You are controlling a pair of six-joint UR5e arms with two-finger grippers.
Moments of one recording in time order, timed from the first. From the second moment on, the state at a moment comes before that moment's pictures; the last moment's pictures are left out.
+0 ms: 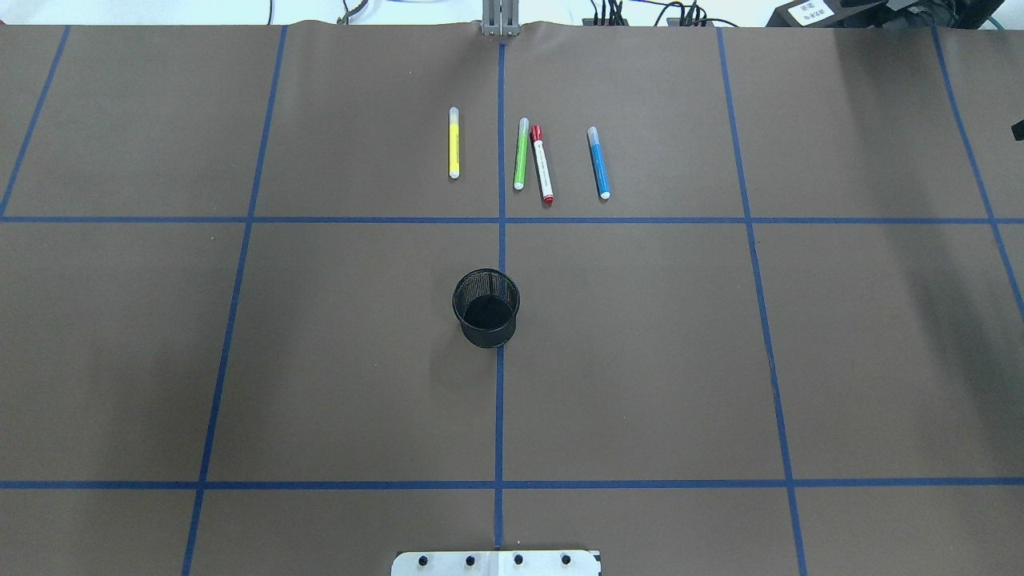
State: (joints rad) left arm -1.38 -1.57 -1.76 -1.61 -2.33 -0.23; right arm 1.47 -1.34 1.43 -1.41 2.39 0.15
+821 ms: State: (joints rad) left arm -1.38 -1.58 -1.77 -1.52 -2.40 -0.23; right arm 1.44 -1.45 1.53 -1.46 2.36 0.09
